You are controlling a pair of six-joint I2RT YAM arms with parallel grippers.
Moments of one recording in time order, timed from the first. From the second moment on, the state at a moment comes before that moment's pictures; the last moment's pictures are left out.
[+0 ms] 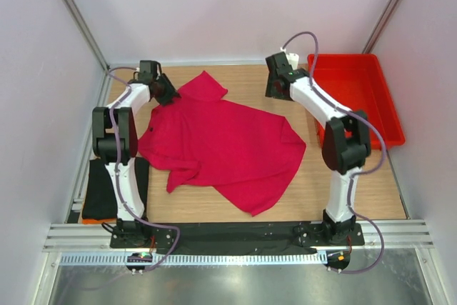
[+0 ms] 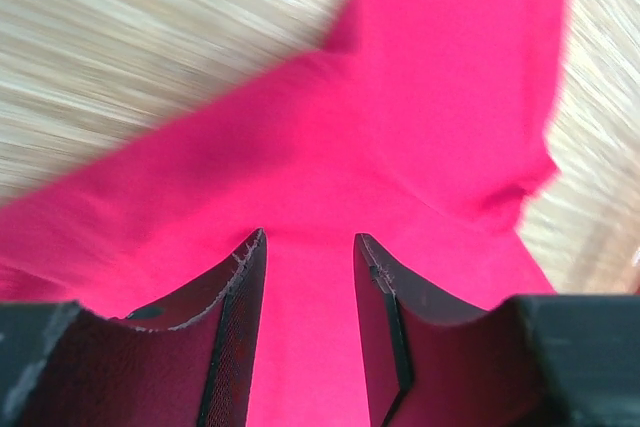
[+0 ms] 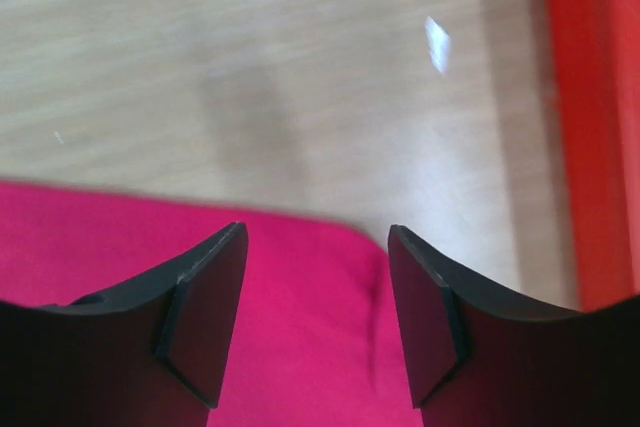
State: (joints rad) left arm -0.03 2.12 1.61 -0.37 0.19 -0.66; right arm 0.38 2.09 1.81 -0.63 0.42 0.46
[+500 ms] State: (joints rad) left arm -0.12 2.16 1.64 -0.30 0.25 -0.66; right arm 0.37 1.91 1.41 -0.67 0.38 0.50
